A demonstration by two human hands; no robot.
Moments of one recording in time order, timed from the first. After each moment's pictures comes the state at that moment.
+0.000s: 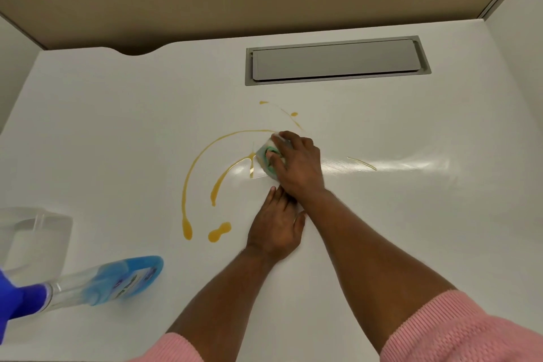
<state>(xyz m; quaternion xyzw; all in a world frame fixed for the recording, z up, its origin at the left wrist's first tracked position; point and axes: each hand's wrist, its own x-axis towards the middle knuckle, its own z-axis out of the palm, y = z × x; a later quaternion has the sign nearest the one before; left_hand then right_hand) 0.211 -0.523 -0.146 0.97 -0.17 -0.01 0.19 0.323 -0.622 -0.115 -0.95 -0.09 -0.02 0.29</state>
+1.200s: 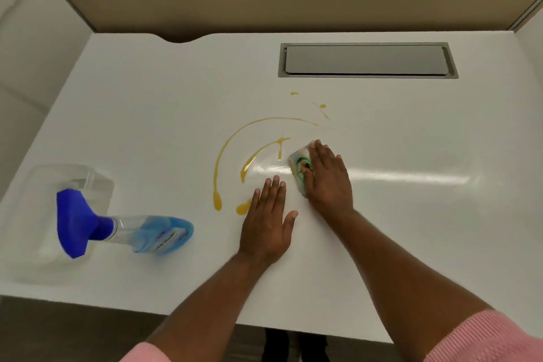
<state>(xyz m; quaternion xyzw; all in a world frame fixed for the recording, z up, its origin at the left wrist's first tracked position) 0.143 -0.467 -0.128 0.98 -0.05 0.03 0.17 0.251 -0.627 -0.125 -0.96 -0.11 0.00 0.24</state>
